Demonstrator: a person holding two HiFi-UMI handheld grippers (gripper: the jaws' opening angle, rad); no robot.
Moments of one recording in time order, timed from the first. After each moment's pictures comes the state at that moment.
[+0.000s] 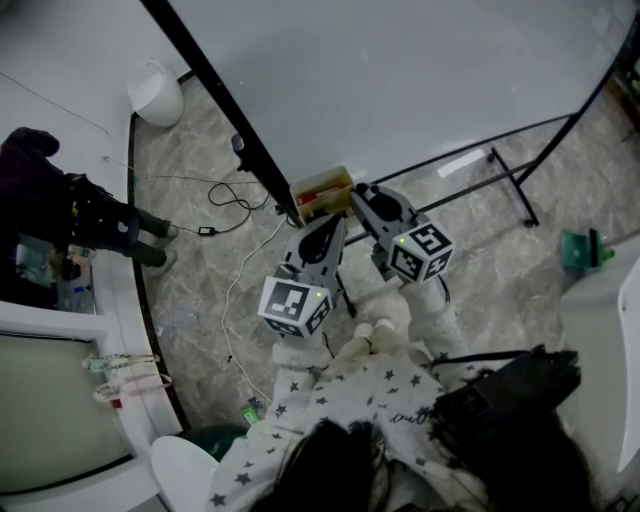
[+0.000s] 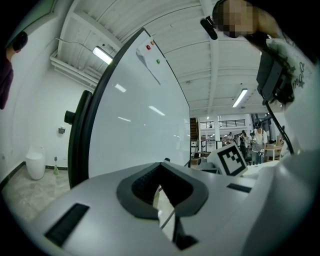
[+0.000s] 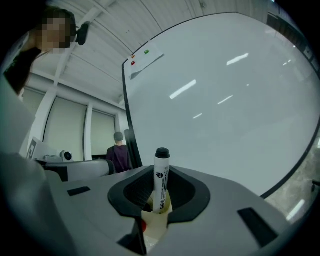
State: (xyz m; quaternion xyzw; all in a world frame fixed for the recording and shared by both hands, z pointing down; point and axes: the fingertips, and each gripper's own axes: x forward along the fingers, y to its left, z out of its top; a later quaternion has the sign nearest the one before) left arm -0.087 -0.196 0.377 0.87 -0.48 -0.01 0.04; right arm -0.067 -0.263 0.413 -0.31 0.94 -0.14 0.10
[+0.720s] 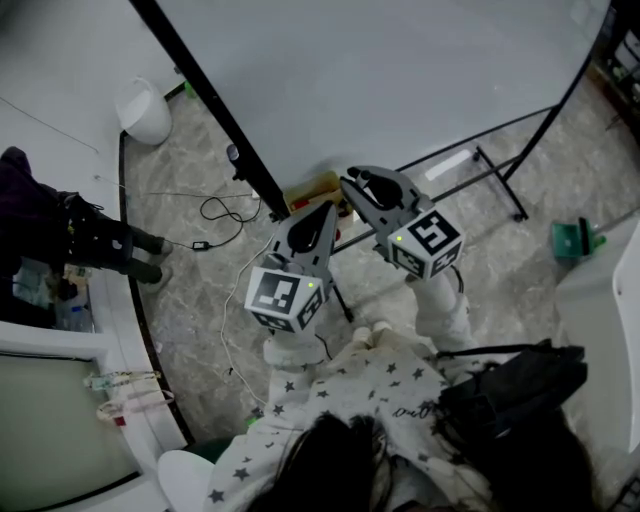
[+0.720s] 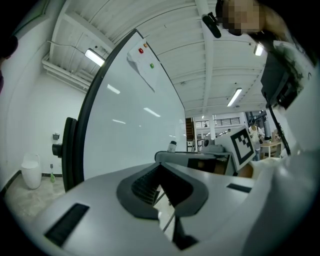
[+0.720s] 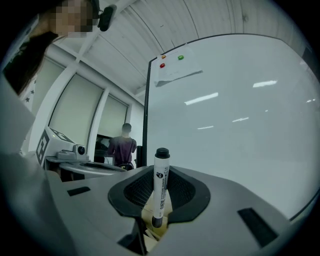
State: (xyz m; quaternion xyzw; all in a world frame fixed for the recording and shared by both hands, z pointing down) left arm -0.087 -0.204 0.336 0.89 -0.46 -0.01 0.03; right arm -0.065 -0.248 0.326 -0.30 0.95 0.00 0.05
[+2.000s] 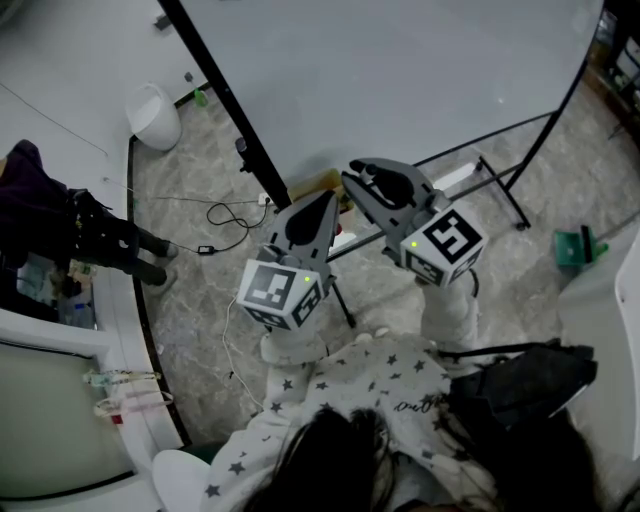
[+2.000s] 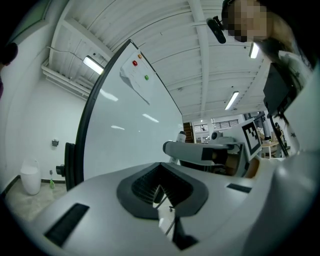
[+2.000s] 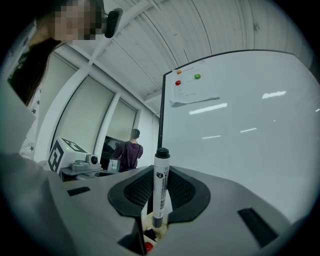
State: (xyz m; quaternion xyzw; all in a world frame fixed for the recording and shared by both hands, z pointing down) left arm -0.083 -0.184 0.304 0.89 -0.46 -0.02 0.00; right arm -0.060 -0.200 0.262 -0.27 0.96 0.06 0.06
